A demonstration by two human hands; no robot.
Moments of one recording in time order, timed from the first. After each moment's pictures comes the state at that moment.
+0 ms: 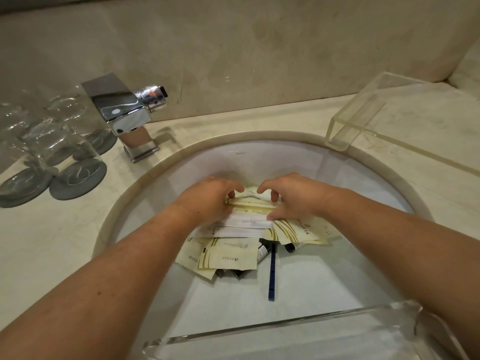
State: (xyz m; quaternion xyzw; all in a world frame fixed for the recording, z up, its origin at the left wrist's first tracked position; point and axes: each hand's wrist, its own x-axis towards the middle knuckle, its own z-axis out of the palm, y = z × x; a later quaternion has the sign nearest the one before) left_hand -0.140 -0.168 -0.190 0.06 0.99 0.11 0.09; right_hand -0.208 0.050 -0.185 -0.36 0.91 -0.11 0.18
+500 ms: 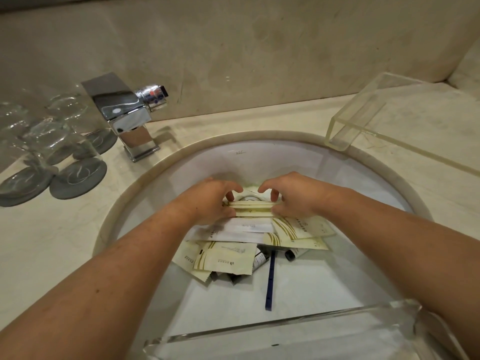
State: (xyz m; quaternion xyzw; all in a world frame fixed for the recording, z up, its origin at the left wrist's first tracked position) left_hand -0.142 -0.173 -0.192 0.04 0.98 0.14 0.12; right_hand -0.208 0.048 -0.182 -0.36 0.91 -0.10 0.19
